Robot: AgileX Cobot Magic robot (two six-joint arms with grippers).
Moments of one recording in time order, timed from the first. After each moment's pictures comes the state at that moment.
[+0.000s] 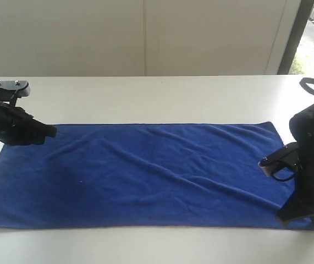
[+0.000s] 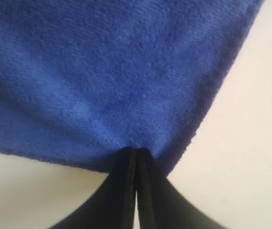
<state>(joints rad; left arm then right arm) -0.09 1.88 -1.07 -0.83 0.33 0.86 0.05 1.81 -0.88 -0.37 0.89 0.04</state>
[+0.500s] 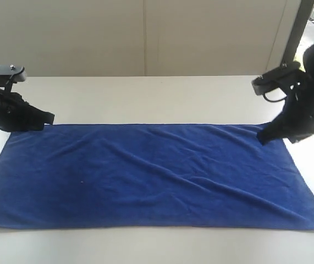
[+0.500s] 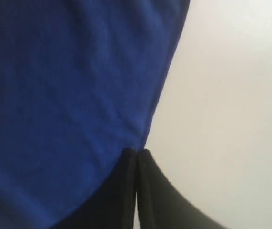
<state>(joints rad) -0.09 1.80 -1.08 -0.83 0.37 0.87 0.05 1.69 -1.15 -0.35 0.79 0.01</state>
